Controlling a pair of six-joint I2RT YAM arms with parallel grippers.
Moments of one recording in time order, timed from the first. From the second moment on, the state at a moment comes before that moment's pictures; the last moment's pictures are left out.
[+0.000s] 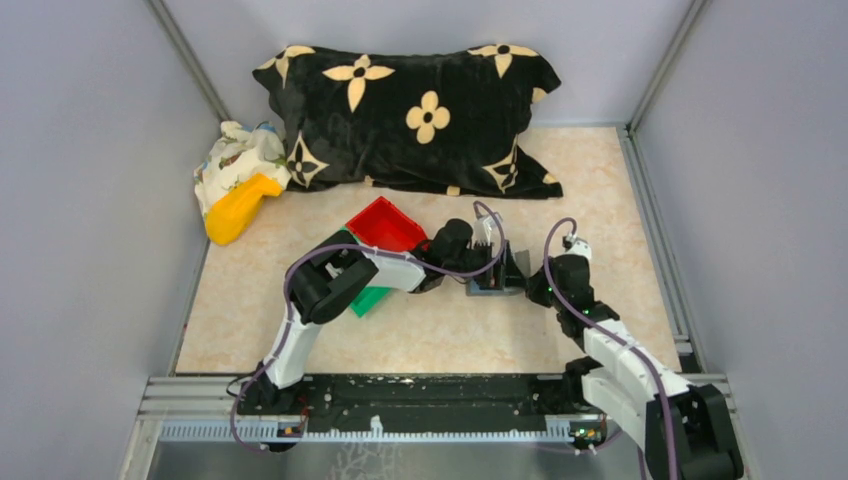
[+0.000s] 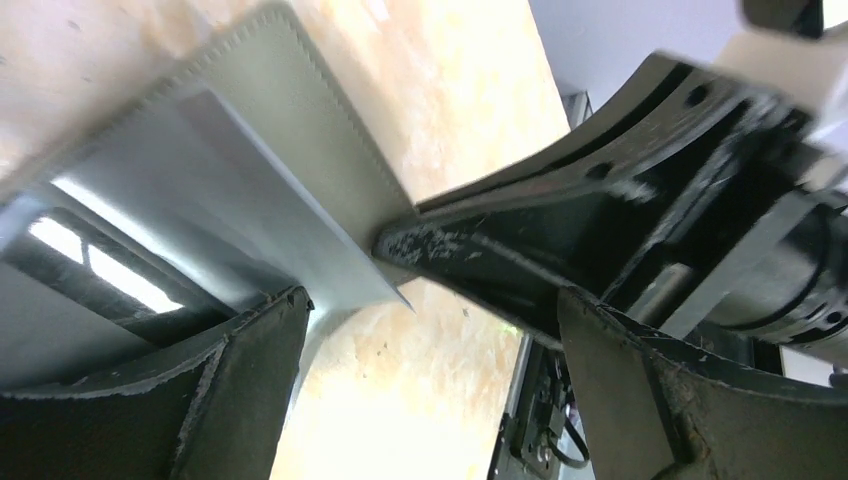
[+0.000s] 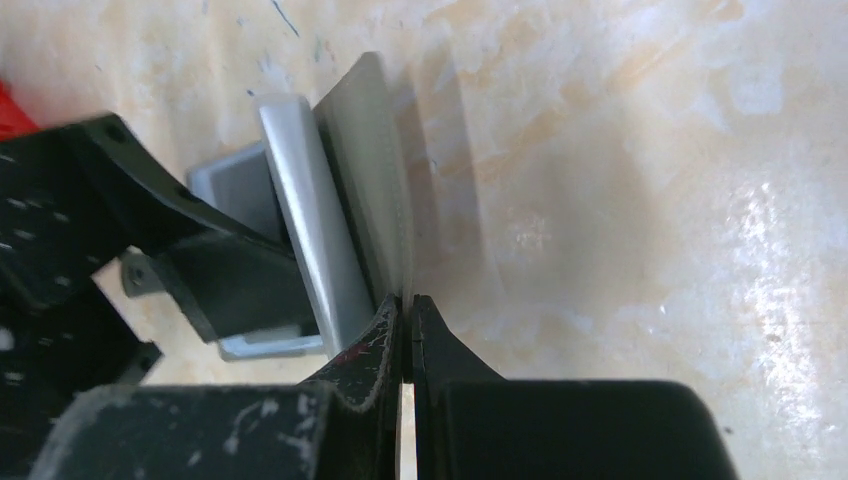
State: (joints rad) left arm -0.95 2.17 1.21 0.63 0.49 -0.87; right arm 0.26 0.85 0.24 -0.04 0.03 0.63
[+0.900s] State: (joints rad) left arm -0.89 2.13 1.07 0.87 0.43 -0.94; right arm 0.27 0.97 0.22 0.00 -0.11 0.68
